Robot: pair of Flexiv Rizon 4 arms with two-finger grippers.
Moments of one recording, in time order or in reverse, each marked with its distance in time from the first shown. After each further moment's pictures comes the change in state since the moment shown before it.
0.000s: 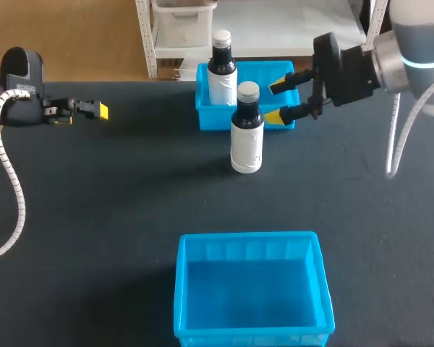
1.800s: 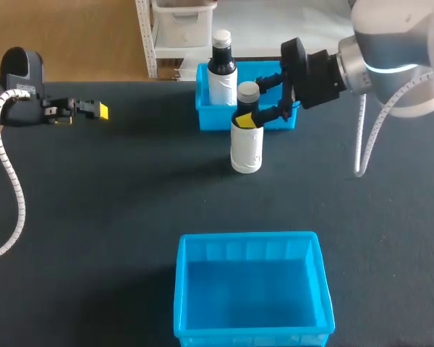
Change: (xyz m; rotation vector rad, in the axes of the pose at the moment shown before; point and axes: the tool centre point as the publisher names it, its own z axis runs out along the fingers) left arm 0.000 0.000 0.000 0.000 0.000 0.000; right arm -0.009 -0.002 0.052 -0.068 -0.009 -0.009
